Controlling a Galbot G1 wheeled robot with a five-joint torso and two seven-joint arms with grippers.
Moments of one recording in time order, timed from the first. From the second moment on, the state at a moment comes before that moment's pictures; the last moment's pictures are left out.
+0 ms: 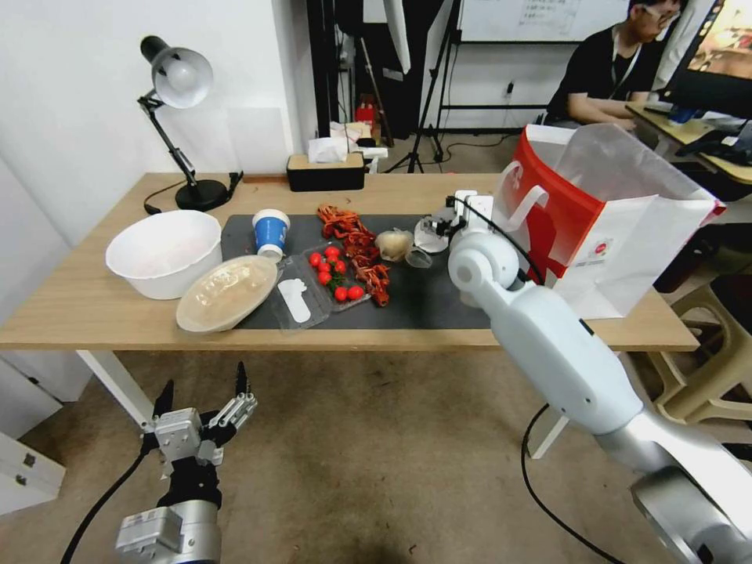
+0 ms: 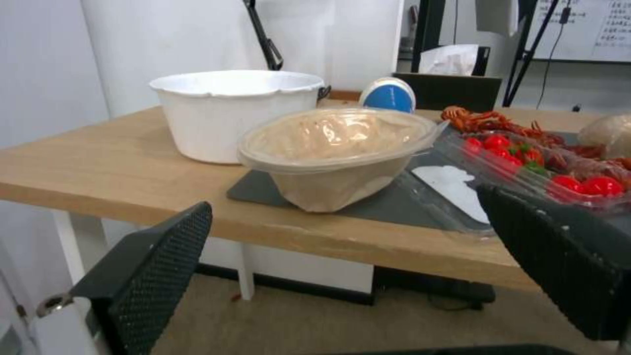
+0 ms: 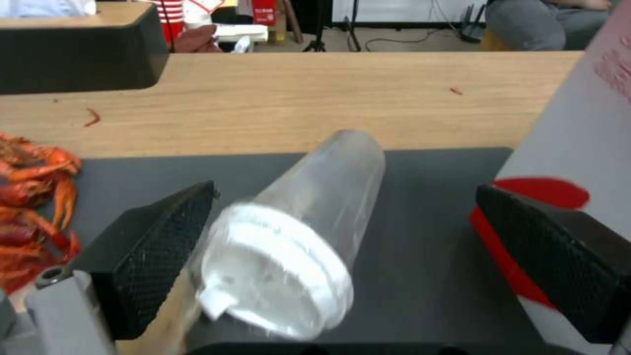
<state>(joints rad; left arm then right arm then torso) 1.92 -1.51 -0.51 -2.33 -0.13 -0.11 -0.27 -0.45 1.17 -0.11 1.63 0.91 -0.60 0.80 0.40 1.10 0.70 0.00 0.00</state>
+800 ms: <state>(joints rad) 1.92 -1.51 -0.51 -2.32 -0.13 -0.11 -0.27 -0.24 1.35 -0.12 1.25 0.96 -0.63 0.79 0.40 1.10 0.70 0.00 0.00</state>
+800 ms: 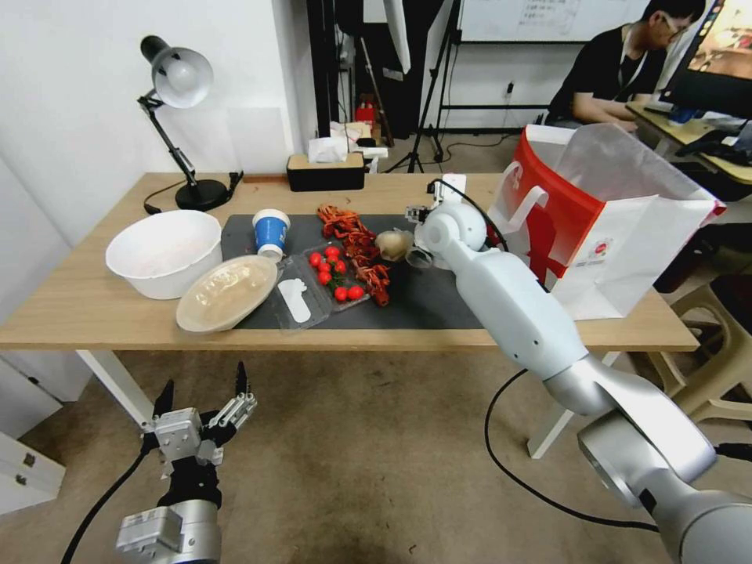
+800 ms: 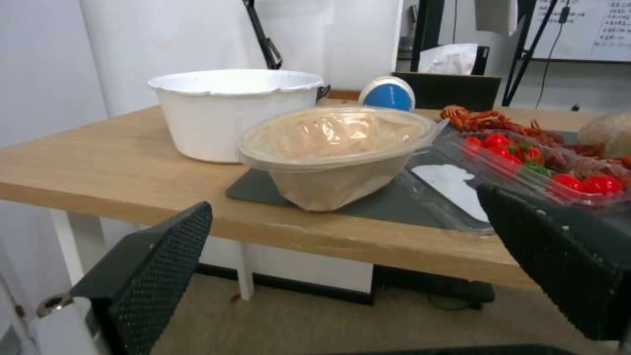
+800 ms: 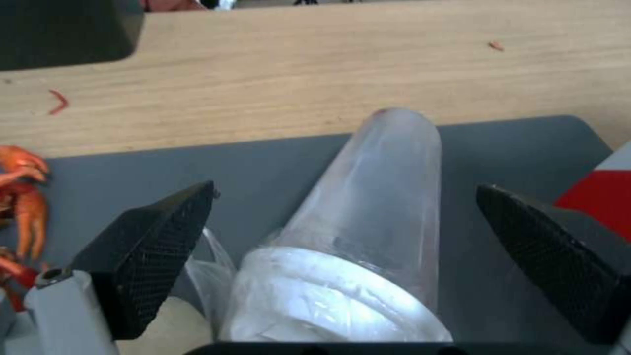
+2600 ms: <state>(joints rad) 1.91 -1.50 -0.49 -2.31 -0.12 -0.12 -0.28 -0.32 1.35 -0.09 1.23 0.91 -0.61 0.80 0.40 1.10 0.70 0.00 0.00</state>
